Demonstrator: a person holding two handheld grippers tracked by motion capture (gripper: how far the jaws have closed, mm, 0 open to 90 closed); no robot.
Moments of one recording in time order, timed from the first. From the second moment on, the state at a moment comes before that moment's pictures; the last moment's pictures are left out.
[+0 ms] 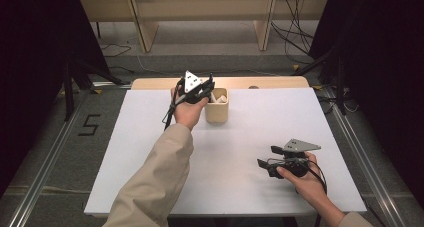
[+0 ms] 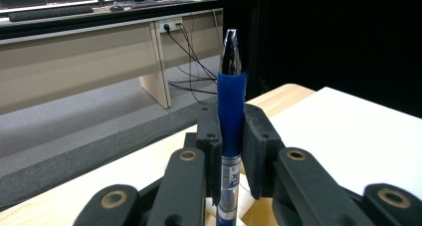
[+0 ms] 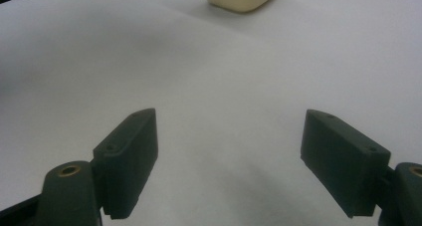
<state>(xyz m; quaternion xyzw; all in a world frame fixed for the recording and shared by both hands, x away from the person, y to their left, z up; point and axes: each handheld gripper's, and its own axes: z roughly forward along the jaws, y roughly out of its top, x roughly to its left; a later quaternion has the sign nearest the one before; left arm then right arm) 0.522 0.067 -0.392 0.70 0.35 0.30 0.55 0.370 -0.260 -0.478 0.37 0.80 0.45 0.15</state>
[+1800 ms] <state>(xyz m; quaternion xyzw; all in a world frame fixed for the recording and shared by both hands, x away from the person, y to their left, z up) 0.524 0.066 -0.413 0.71 0.36 0.30 0.53 0.370 -0.259 -0.479 0.37 0.80 0.46 0.15</state>
